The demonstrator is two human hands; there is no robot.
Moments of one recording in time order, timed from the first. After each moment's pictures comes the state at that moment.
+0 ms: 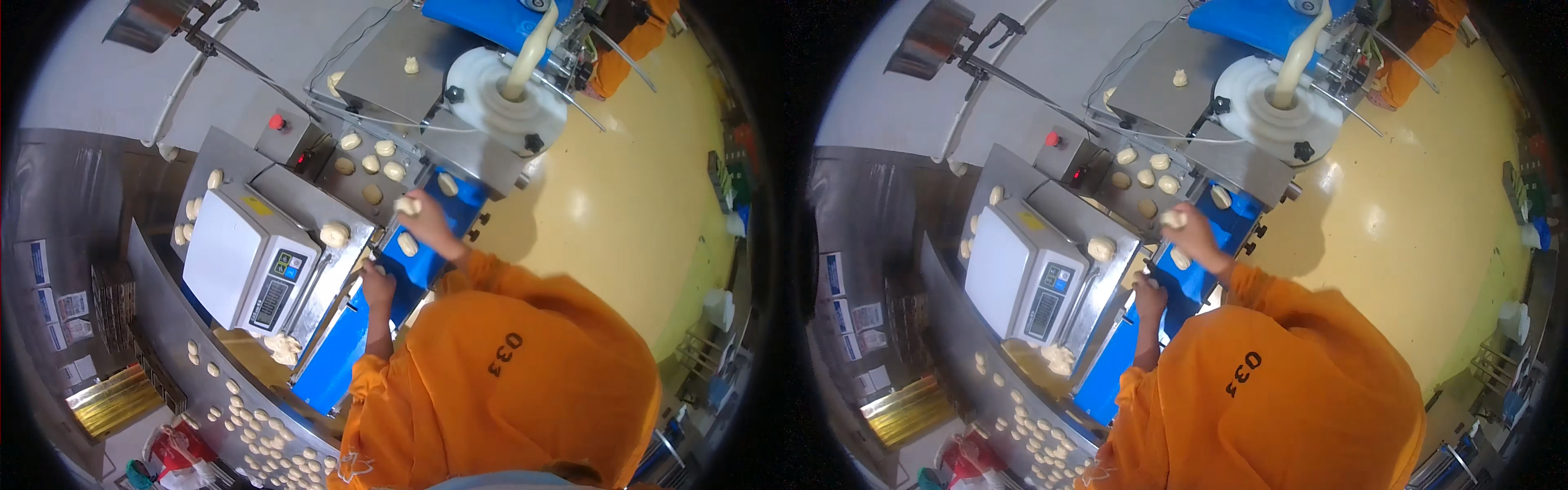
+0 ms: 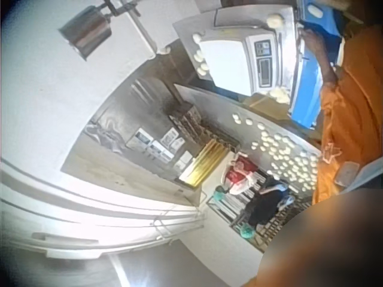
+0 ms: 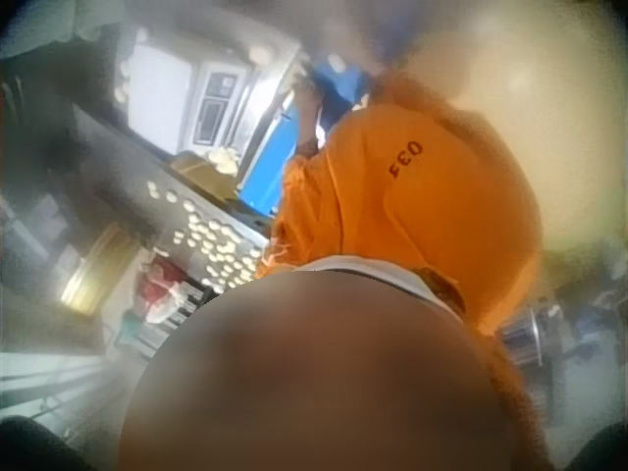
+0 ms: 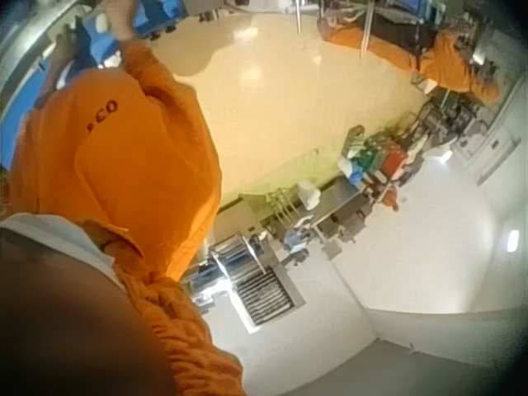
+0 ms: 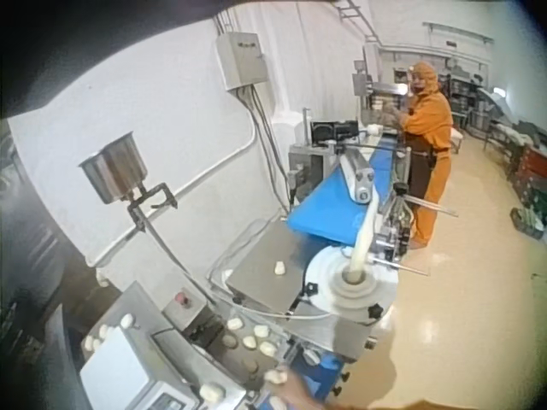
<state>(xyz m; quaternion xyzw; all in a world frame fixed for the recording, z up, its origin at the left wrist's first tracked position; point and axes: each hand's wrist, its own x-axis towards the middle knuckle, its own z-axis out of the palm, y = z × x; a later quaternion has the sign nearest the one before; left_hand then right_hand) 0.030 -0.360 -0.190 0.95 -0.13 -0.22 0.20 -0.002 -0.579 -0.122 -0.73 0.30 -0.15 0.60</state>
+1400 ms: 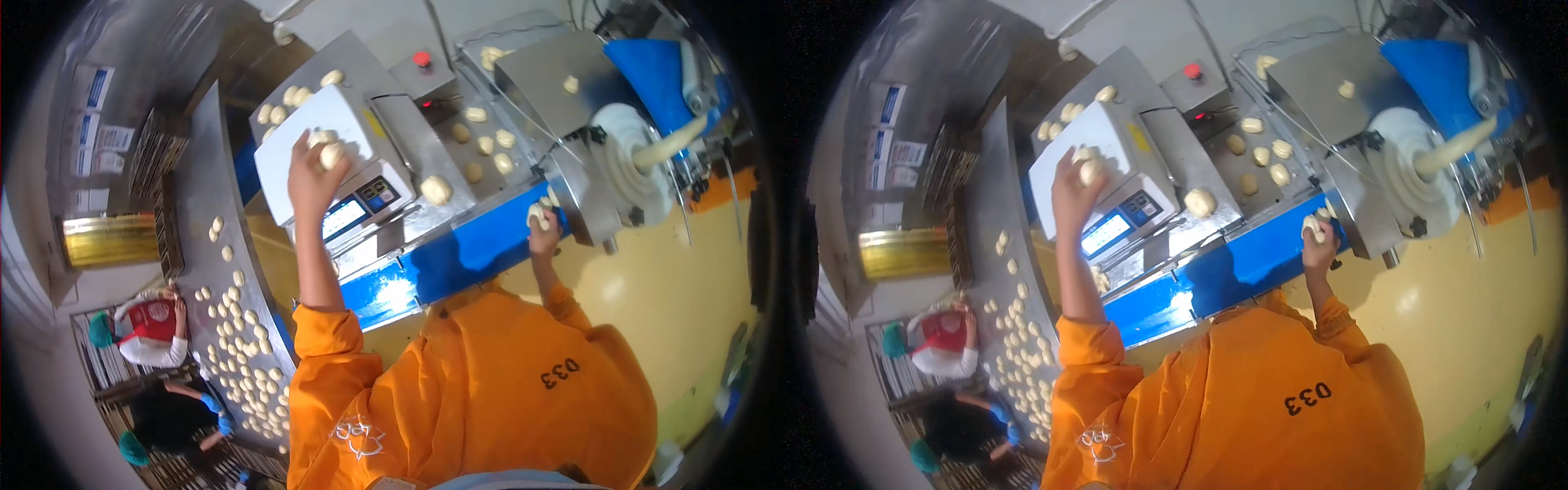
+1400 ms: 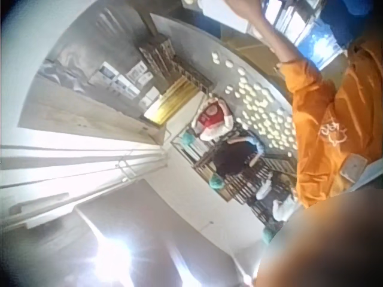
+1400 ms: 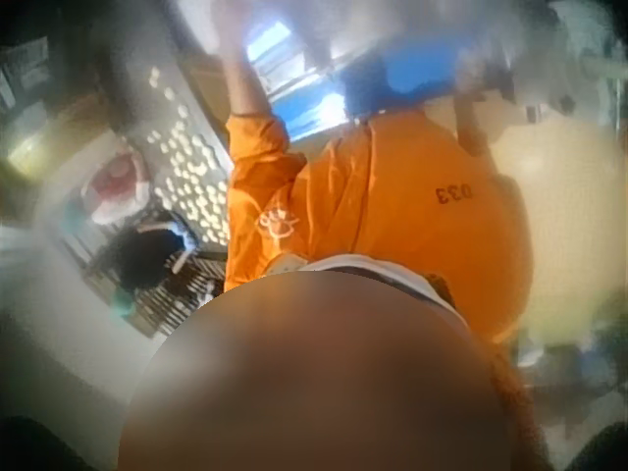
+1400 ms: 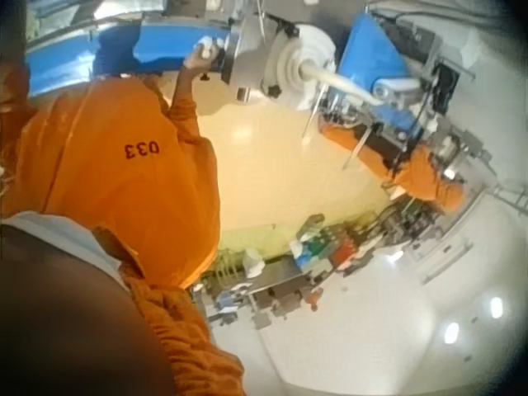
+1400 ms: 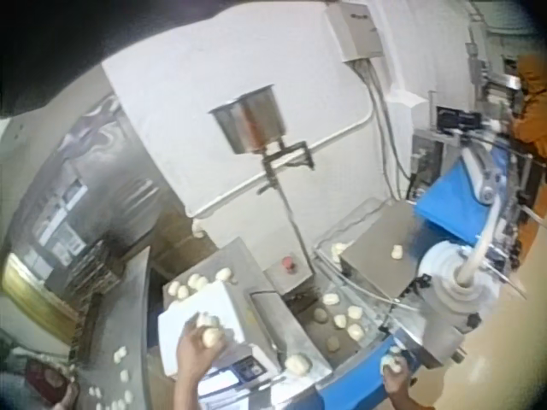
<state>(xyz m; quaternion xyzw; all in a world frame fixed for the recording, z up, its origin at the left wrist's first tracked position) 0.201 -0.298 0.105 0.95 -0.17 0.12 0.25 -0.049 -0.618 -0.203 -0.66 0.46 -0.23 0.55</state>
